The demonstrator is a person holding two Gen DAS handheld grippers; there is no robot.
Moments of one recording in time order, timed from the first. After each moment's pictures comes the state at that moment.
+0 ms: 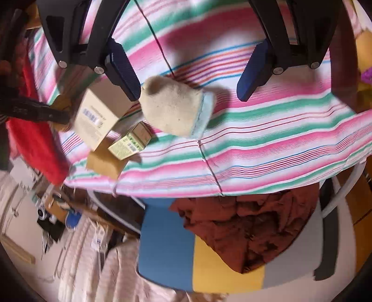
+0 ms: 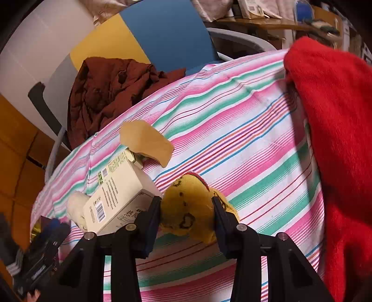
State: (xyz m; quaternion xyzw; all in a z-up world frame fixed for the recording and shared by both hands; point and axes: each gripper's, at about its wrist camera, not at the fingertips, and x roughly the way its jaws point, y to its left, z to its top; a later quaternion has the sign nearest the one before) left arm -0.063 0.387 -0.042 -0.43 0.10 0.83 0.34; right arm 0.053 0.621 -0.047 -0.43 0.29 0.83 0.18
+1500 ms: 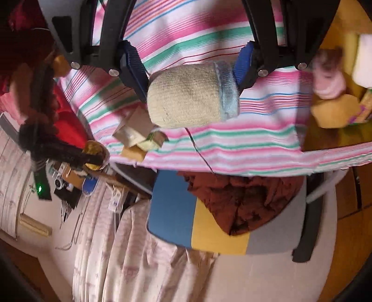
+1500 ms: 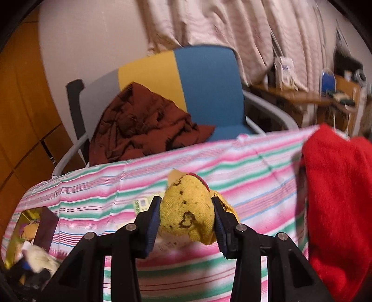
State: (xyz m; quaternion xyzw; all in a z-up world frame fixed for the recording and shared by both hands) left arm 0.033 0.258 -0.008 -0.32 0.00 0.87 0.37; right arm 0.059 0.562 0.020 -0.29 0.13 0.93 0.16
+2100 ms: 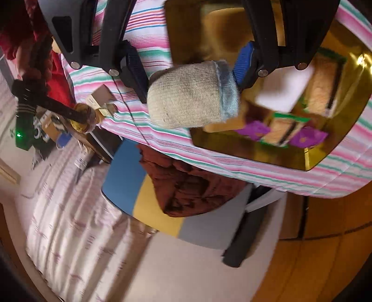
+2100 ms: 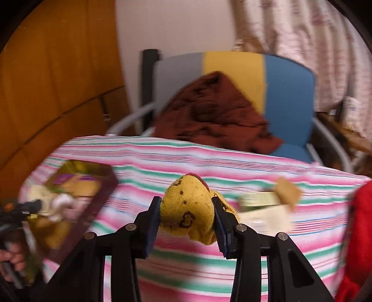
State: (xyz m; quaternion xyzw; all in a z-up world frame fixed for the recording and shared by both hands) left arm 0.005 0.081 0.011 -0.33 -0.12 0.90 0.26; right arm 0.030 0.407 0.040 -0.33 0.04 0.94 -0.05
